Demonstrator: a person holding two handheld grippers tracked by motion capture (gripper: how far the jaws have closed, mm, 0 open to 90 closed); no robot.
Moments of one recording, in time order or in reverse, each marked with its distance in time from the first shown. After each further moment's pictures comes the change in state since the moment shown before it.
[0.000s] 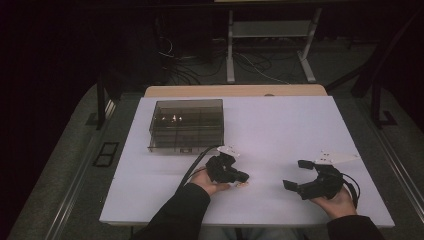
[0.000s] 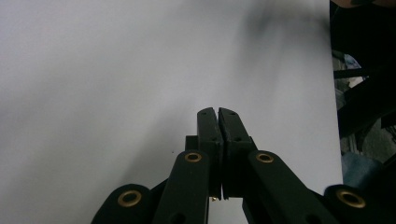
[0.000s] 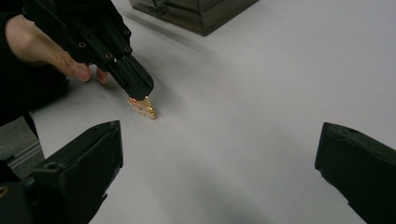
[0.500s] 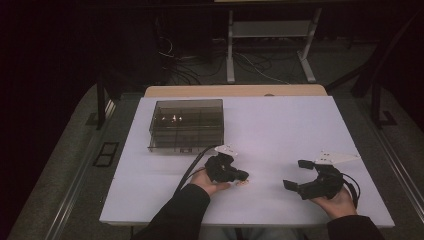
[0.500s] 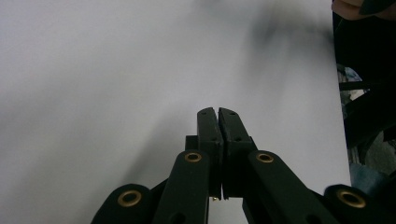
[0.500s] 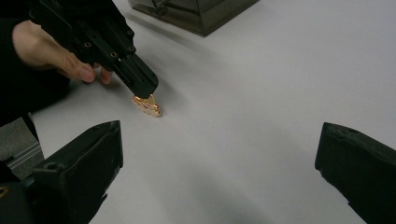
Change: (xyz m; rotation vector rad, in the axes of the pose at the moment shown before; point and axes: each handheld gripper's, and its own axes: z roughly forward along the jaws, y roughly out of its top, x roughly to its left) left arm 0.005 -0.005 0.000 -0.046 0.010 -0.021; right arm 0.000 0.000 0.000 -0.002 -0.001 0.000
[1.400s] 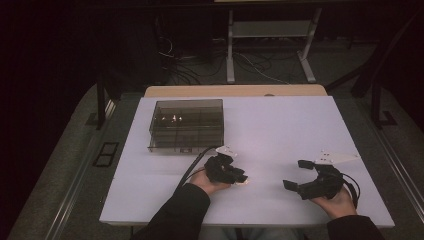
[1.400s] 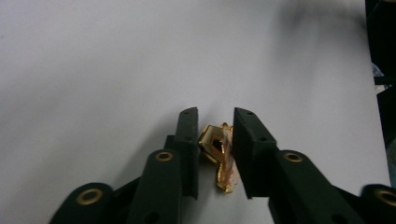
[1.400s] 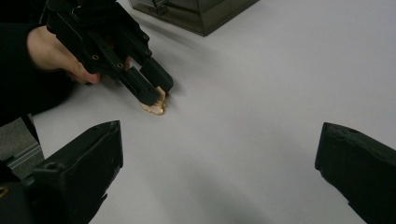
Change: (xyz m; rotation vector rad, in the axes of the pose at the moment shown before) left arm 0.008 -0.007 0.007 0.030 0.051 -0.007; right arm 0.000 0.000 0.000 0.001 0.000 0.000
